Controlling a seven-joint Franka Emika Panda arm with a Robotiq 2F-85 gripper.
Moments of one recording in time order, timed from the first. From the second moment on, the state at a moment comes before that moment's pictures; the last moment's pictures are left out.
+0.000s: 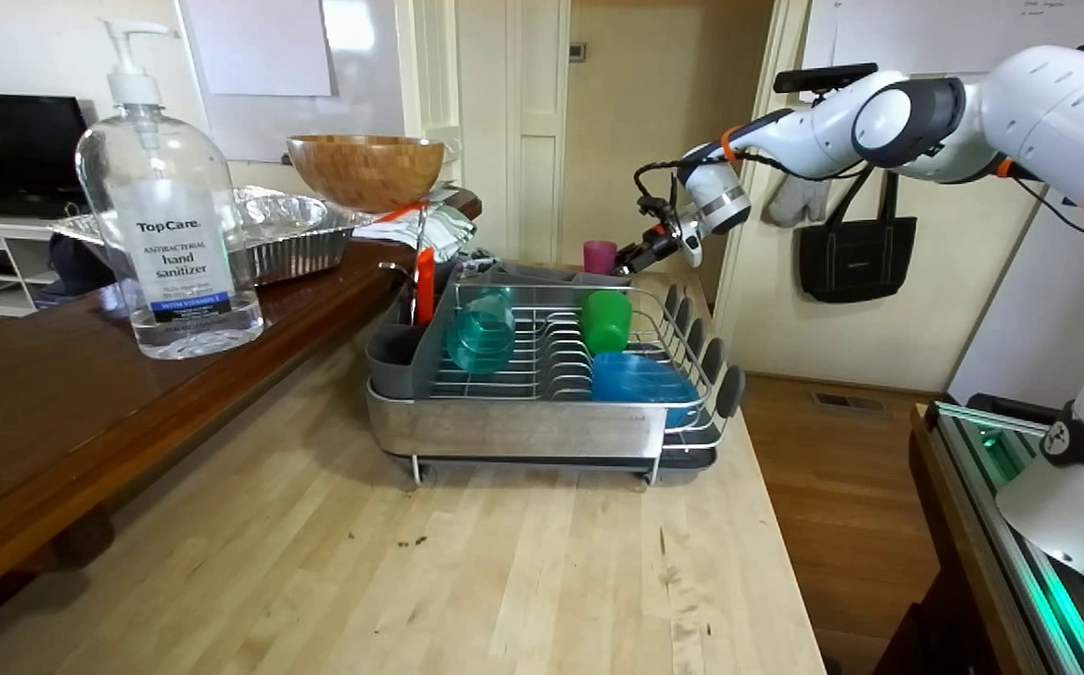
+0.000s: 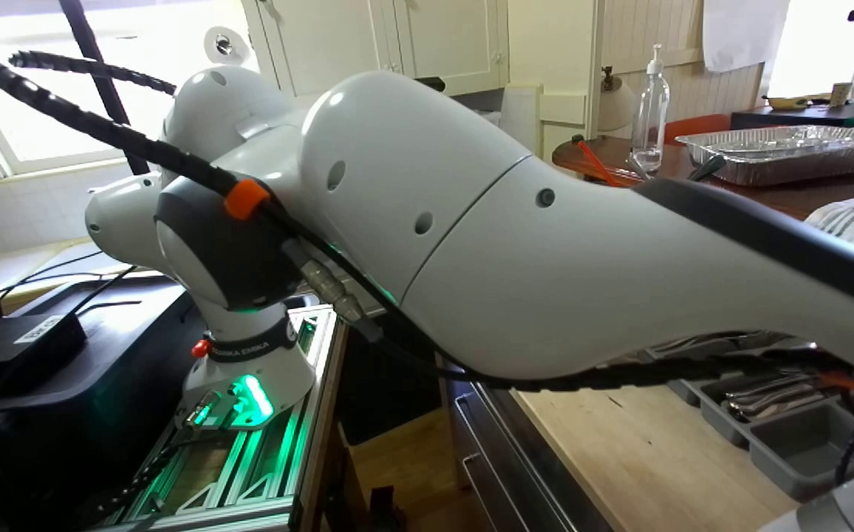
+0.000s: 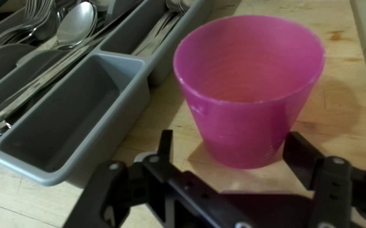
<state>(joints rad) -0.90 1.14 0.20 -1.07 1.00 2.04 1.27</state>
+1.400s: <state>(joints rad) -0.94 0.91 0.15 -1.04 0.83 1.86 1.14</state>
